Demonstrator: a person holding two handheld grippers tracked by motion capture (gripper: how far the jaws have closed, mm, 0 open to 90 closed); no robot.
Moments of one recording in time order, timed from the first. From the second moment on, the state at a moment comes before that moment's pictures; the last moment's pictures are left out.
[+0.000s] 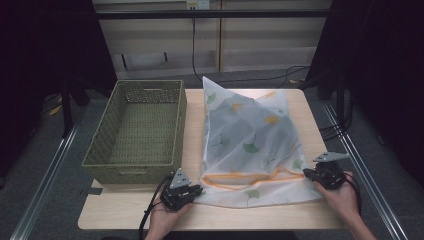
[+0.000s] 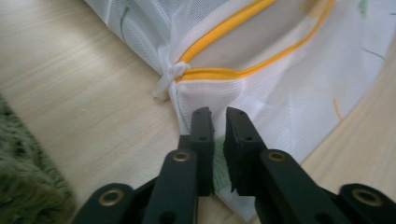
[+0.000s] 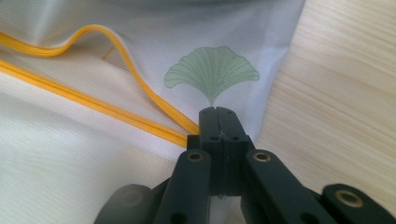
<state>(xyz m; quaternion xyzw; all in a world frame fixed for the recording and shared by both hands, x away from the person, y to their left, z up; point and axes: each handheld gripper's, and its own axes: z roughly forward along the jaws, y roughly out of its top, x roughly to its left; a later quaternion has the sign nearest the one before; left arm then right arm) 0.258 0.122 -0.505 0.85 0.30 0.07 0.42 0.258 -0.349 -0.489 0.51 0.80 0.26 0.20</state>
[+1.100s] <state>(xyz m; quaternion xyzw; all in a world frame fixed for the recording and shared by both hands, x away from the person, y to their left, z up) 0.198 0.147 -0.472 0.73 0.30 0.18 0.59 0.169 -0.334 -0.445 0.44 0.71 0.50 0.22</state>
